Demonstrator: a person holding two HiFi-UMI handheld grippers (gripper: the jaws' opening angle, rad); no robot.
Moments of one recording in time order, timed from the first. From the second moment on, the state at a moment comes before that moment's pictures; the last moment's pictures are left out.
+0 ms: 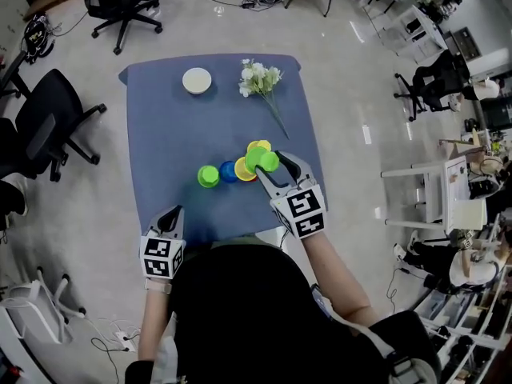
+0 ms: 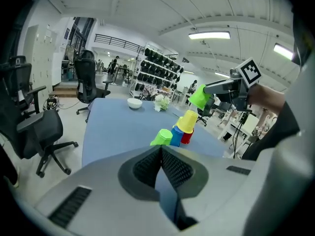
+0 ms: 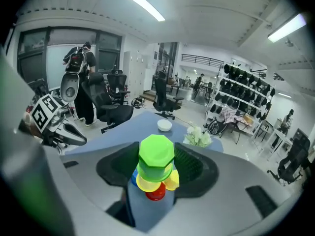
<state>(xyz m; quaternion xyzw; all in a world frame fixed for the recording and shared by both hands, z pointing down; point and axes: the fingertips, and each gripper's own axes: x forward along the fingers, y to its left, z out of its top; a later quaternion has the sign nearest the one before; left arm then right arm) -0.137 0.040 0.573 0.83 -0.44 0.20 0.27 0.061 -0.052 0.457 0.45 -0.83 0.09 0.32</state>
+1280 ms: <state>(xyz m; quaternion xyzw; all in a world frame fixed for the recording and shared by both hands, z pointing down) -0.199 0.052 0.592 0.81 -0.45 0.21 0.31 -0.034 -0.051 0.573 0.40 -0.81 0.12 0.40</state>
